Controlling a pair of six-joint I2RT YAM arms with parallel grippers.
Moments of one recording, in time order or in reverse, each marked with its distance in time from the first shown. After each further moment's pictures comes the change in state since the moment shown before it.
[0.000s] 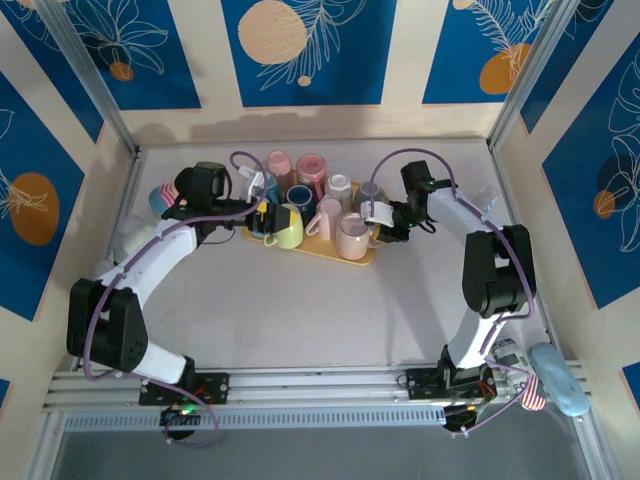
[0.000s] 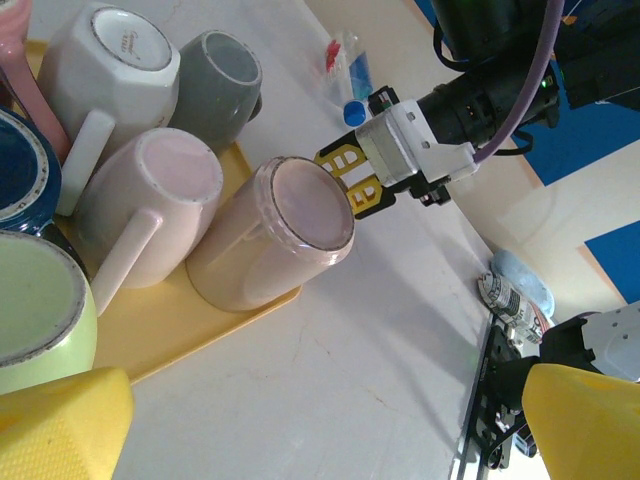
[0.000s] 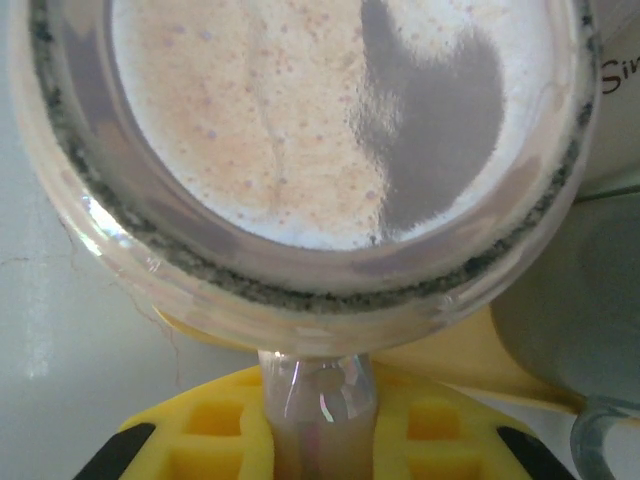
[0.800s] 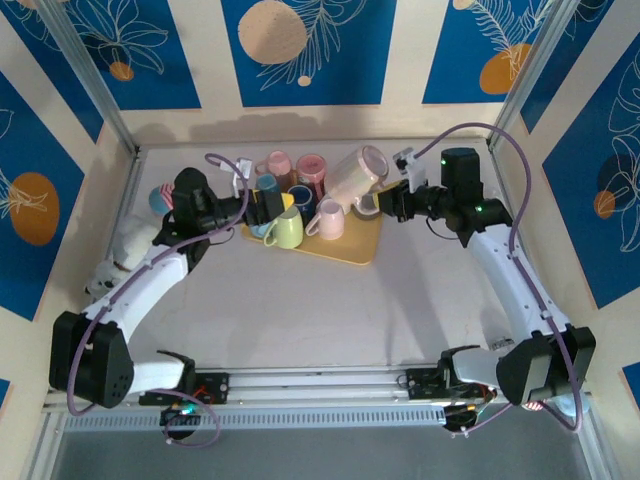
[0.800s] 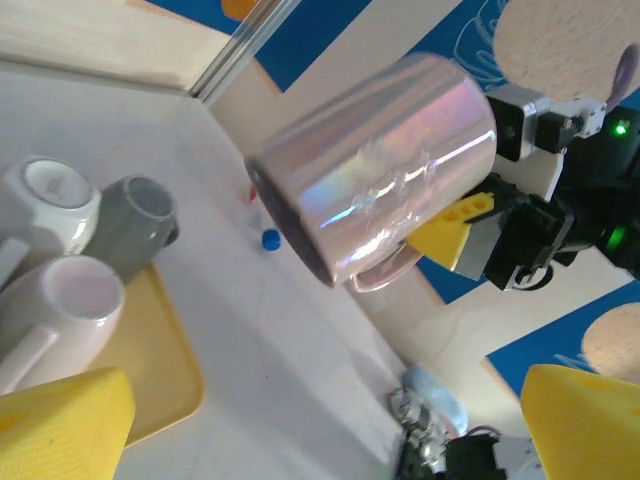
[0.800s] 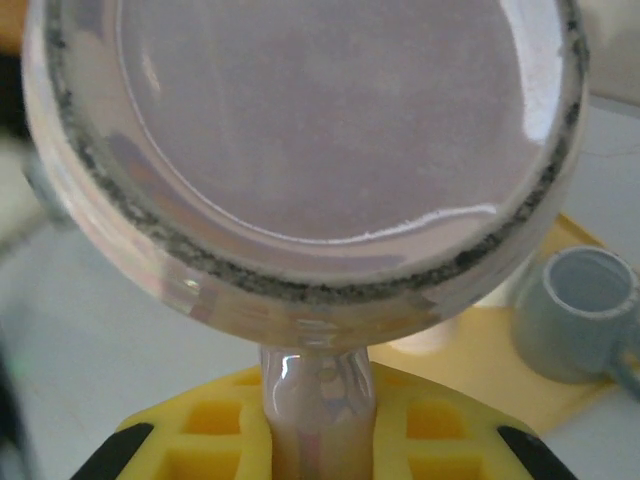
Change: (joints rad) left arm -0.035 -0.185 -0.197 0.544 -0.032 -0.507; right arm -0.006 -0.534 -0.078 0.253 -0.218 1.304
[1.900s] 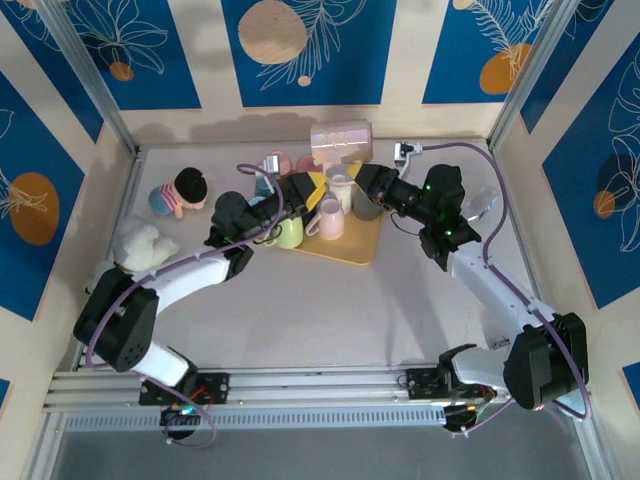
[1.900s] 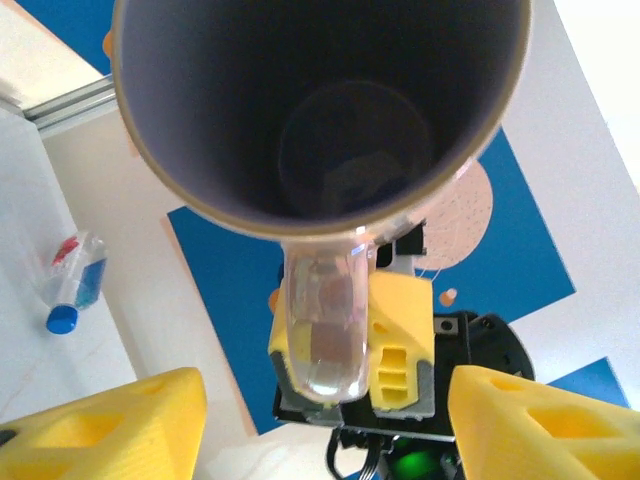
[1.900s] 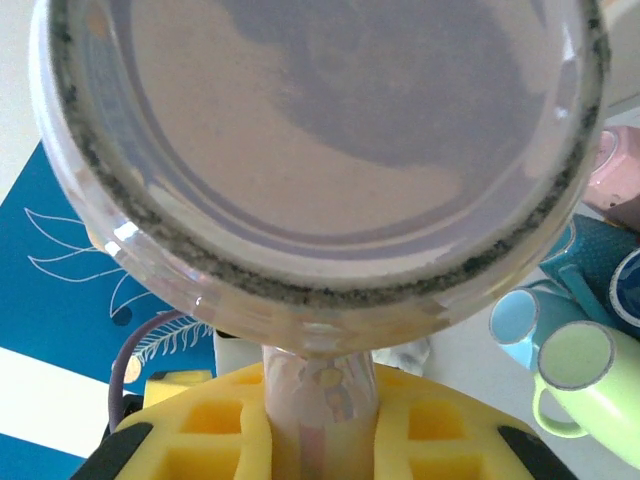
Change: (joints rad) left arm -0.262 0.224 -0.030 0.665 -0.355 -0.646; right arm 0.169 -0.005 -0.263 0.846 0.082 1.065
